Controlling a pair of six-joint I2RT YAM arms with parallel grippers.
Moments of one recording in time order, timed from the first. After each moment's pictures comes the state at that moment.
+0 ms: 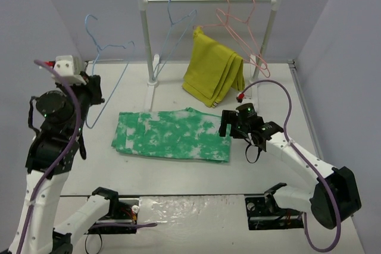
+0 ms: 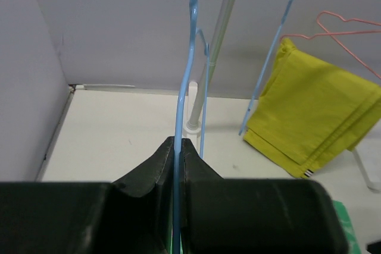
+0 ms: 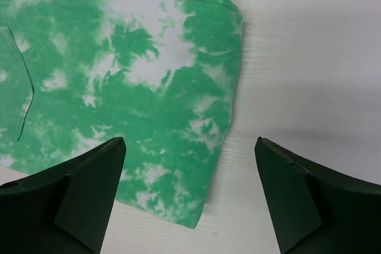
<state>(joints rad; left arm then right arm) -0.26 0.83 1.36 -0.52 -0.20 -0.13 0.48 1.18 0.74 -0.39 0.10 0.49</state>
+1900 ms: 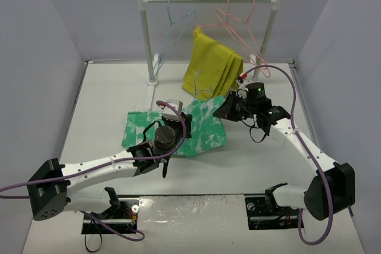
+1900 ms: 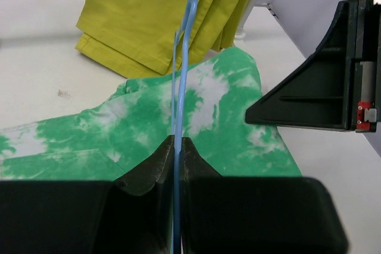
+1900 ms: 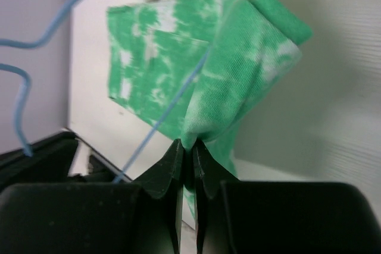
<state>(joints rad) -1.06 1.22 0.76 0.35 -0.62 -0.38 0.37 1.25 0.96 -0.36 -0.39 0.62</state>
